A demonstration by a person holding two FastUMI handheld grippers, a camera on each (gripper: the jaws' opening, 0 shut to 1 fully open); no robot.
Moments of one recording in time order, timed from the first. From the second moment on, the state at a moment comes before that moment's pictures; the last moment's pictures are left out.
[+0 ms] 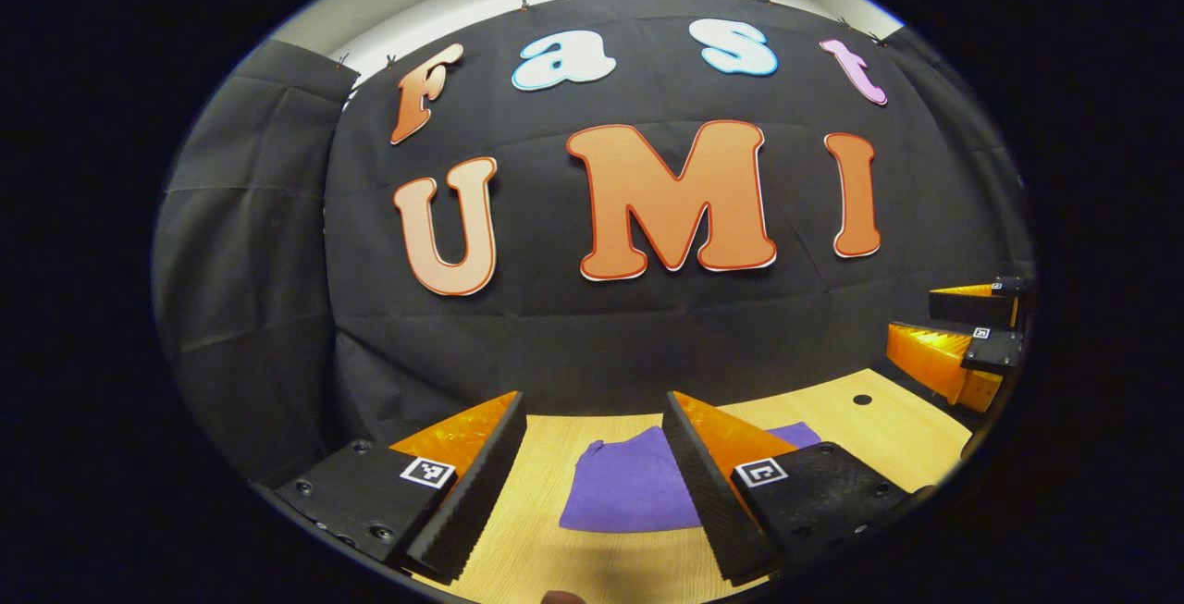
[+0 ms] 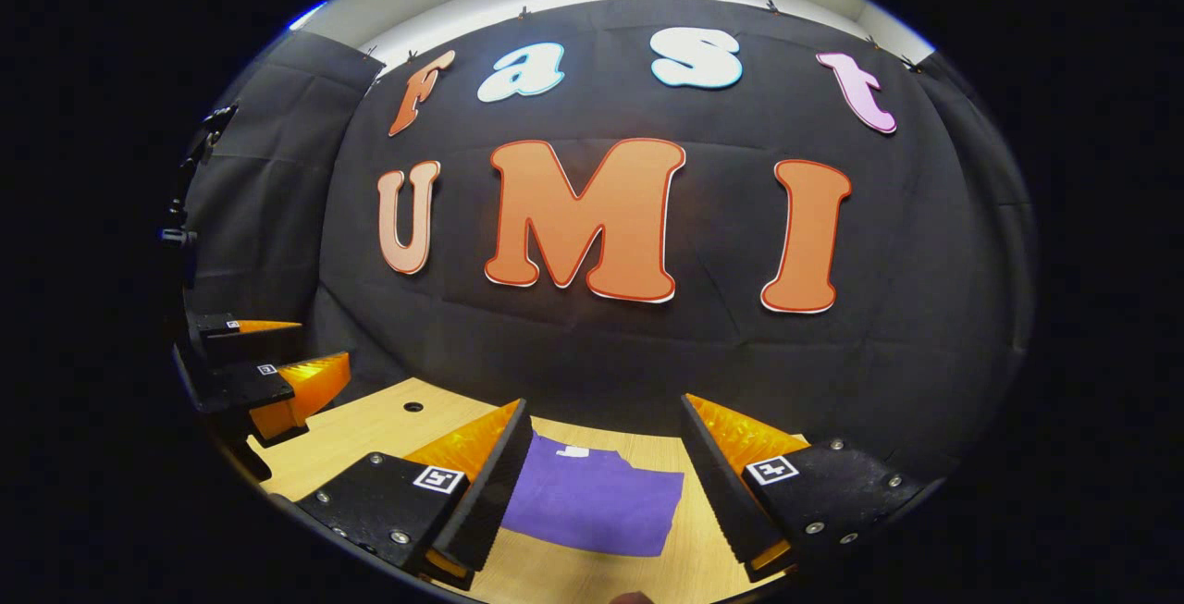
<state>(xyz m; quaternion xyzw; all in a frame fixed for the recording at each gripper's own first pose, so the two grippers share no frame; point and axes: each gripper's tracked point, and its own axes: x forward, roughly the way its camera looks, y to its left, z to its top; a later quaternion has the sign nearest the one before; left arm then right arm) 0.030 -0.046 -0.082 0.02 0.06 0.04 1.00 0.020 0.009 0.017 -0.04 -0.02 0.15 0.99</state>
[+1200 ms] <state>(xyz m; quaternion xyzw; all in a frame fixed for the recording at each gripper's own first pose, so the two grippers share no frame) 0.008 -0.030 -0.069 0.00 0.05 0.00 1.00 -0.010 0.004 0.035 -0.04 -0.05 0.11 0.99</state>
